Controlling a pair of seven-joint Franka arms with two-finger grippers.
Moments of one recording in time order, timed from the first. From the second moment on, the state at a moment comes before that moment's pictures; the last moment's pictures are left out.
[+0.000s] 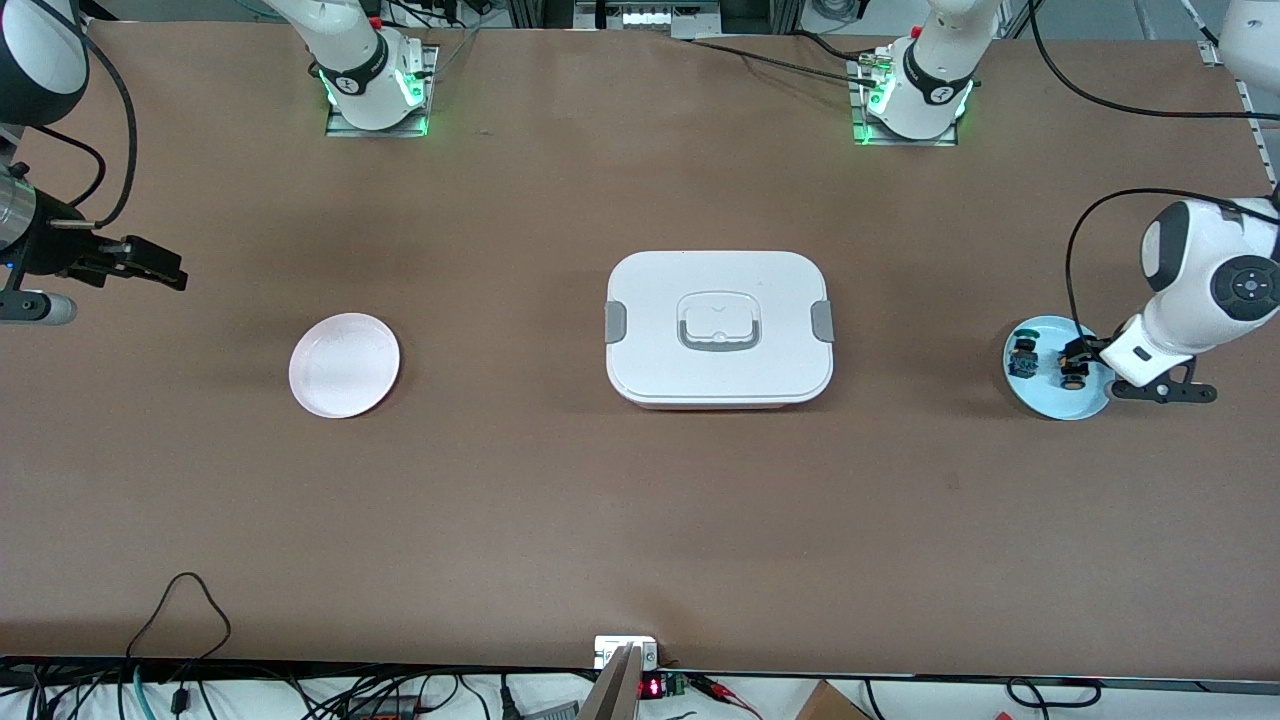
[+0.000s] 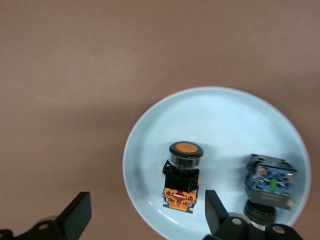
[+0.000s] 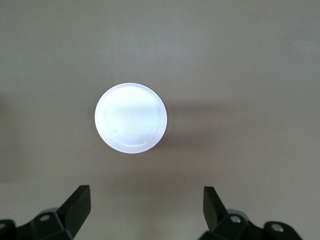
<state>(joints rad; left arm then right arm) 0.66 0.41 -0.38 -2.03 0.57 2.31 0.02 0.03 0.07 -0.08 -1.67 -0.02 1.67 -0.02</state>
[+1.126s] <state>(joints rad) 0.52 0.22 -0.55 -1.59 0.20 1.57 0.03 0.03 0.04 -0.08 -1.69 -0.02 1.64 -0.02</state>
